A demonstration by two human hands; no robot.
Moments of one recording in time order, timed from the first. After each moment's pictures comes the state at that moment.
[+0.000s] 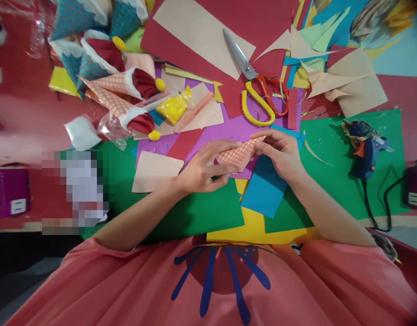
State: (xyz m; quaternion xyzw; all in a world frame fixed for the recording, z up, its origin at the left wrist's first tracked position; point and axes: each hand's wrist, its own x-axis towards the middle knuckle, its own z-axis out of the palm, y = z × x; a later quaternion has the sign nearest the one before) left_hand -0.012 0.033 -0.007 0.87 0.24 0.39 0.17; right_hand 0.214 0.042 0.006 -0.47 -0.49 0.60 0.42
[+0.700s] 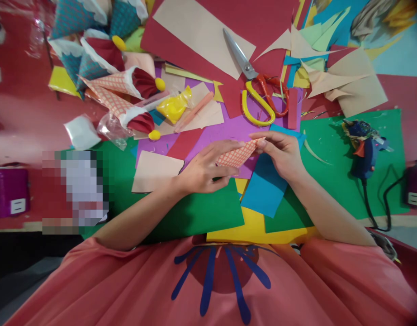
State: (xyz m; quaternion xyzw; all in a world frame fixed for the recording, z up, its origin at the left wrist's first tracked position) left_hand -0.010 0.034 -0.006 0.88 0.21 0.39 0.19; right_hand 0.214 0.042 0.007 -0.46 -0.50 0.60 0.43
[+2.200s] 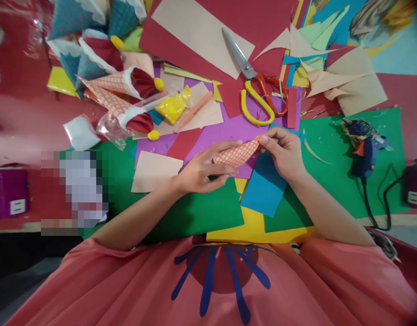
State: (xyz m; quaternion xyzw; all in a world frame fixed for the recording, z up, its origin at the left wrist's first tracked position) left_hand -0.014 0.034 -0.003 0.86 0.20 0.39 0.27; right_hand 0.212 0.045 0.005 -0.46 -0.44 0.60 0.48
